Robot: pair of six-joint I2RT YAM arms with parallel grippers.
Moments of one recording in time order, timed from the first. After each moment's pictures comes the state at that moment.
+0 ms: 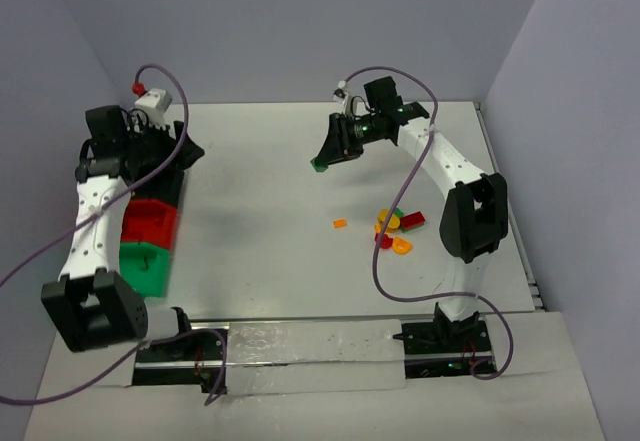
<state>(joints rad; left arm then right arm) 0.20 1.40 1.28 -0.49 0.61 0.17 0.35 1.91 1.76 -0.72 -0.82 0.19</state>
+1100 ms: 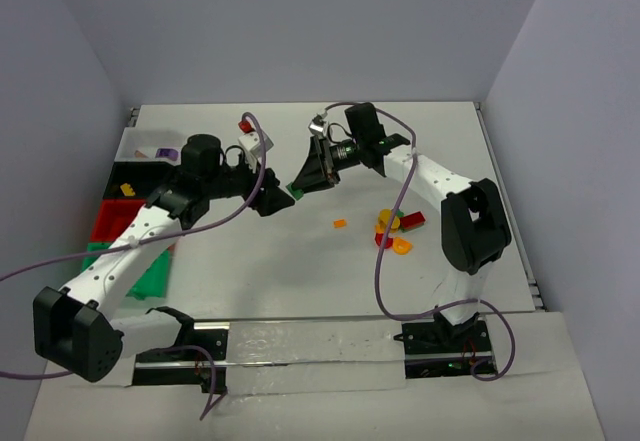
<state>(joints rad) -0.45 1.20 1.00 -0.24 0.67 -0.01 0.47 1.82 1.41 -0.28 -1.15 0.70</state>
